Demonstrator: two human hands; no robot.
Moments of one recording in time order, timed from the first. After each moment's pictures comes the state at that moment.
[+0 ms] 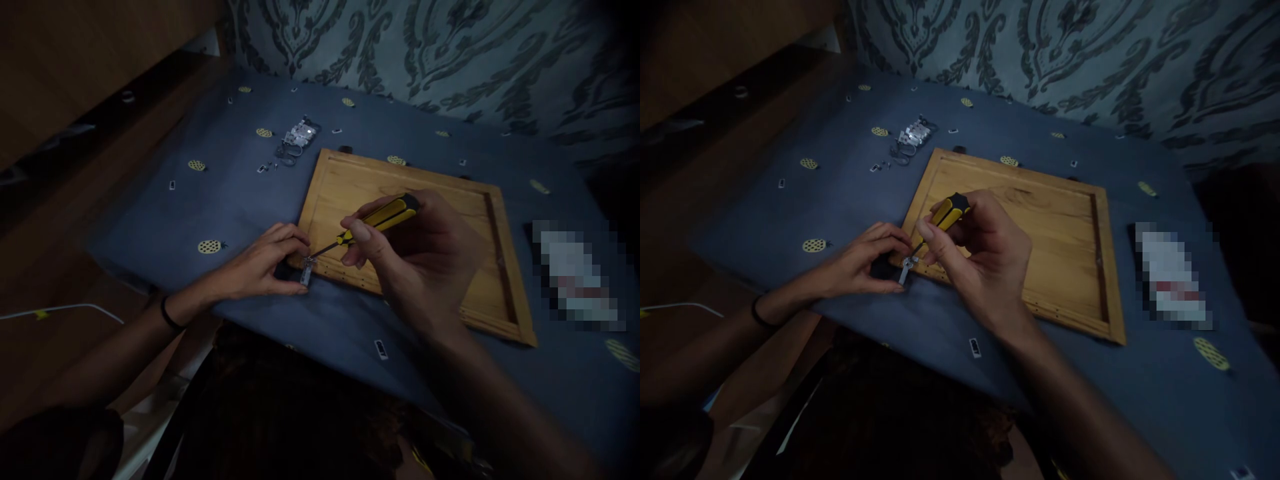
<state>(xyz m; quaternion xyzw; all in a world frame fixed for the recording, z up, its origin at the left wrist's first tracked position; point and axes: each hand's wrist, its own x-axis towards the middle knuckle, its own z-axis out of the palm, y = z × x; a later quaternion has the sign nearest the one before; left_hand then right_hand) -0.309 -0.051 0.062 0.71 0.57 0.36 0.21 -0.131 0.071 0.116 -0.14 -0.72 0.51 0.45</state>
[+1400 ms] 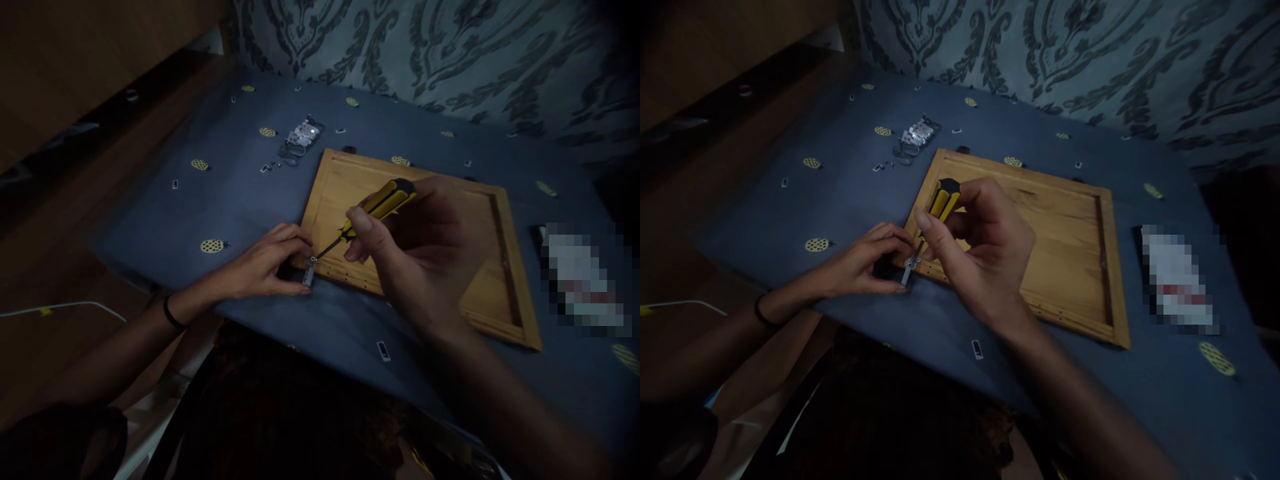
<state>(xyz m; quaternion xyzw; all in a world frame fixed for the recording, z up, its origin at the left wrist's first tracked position) -0.309 -0.051 0.067 0.71 0.57 0.36 0.21 -0.142 0.076 0.118 -0.11 -0.73 0.47 0.49</state>
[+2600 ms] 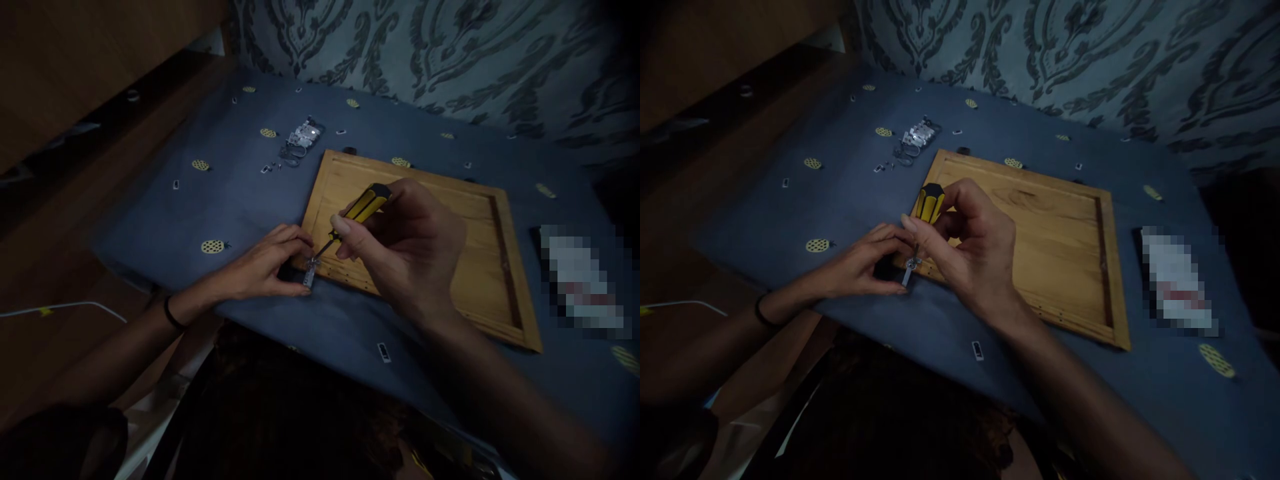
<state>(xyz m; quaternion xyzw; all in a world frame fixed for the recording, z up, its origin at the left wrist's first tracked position) -0.308 -0.051 0.066 0.71 0.57 0.35 0.22 -0.147 0.078 0.117 -0.13 -0.75 0.50 0.42</state>
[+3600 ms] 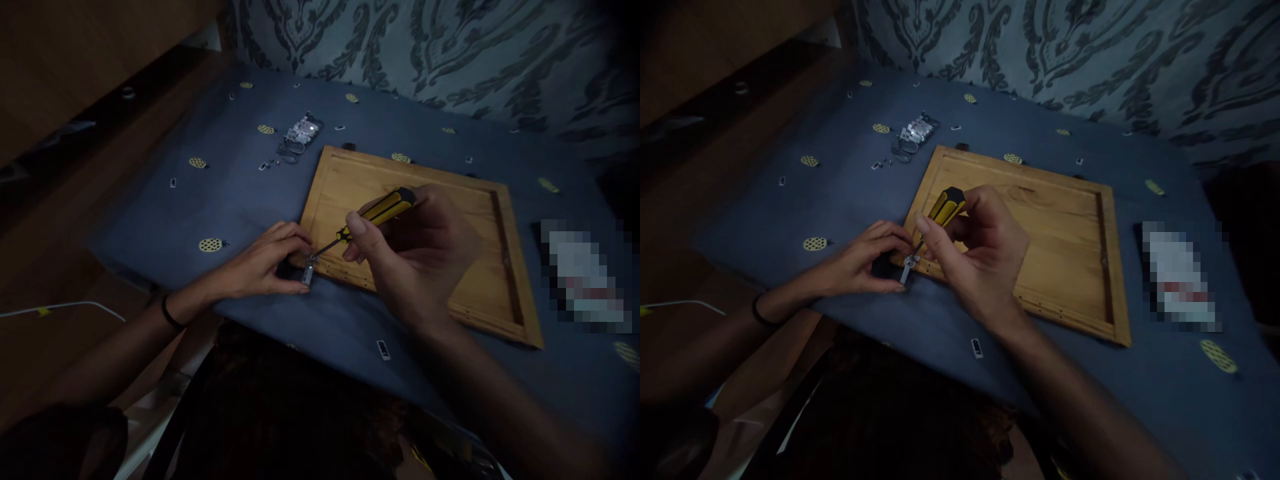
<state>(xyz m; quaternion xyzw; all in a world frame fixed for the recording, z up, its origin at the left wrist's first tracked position) -0.308 -0.052 0.067 0.71 0.57 0.35 0.21 -0.139 0.070 0.111 -0.15 -0.71 0.49 0.48</state>
